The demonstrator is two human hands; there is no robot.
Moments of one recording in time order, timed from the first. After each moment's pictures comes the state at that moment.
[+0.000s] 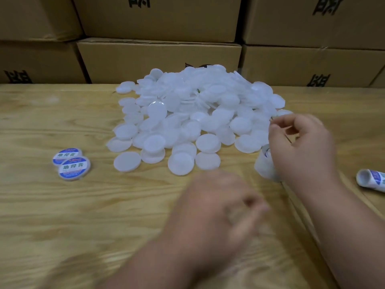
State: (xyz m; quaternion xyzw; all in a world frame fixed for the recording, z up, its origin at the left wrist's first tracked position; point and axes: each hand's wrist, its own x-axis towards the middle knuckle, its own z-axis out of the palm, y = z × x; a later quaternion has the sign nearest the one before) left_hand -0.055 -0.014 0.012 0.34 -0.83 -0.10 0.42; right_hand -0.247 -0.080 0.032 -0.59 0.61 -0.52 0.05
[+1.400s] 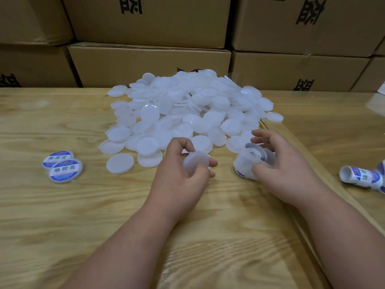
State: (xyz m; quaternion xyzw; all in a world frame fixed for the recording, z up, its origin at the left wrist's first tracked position) left_hand -0.044 -0.057 -0.002 0.45 -0.60 -0.41 0.52; right_hand -0.265 -0.061 0.016 -0.65 0.61 -0.39 0.23
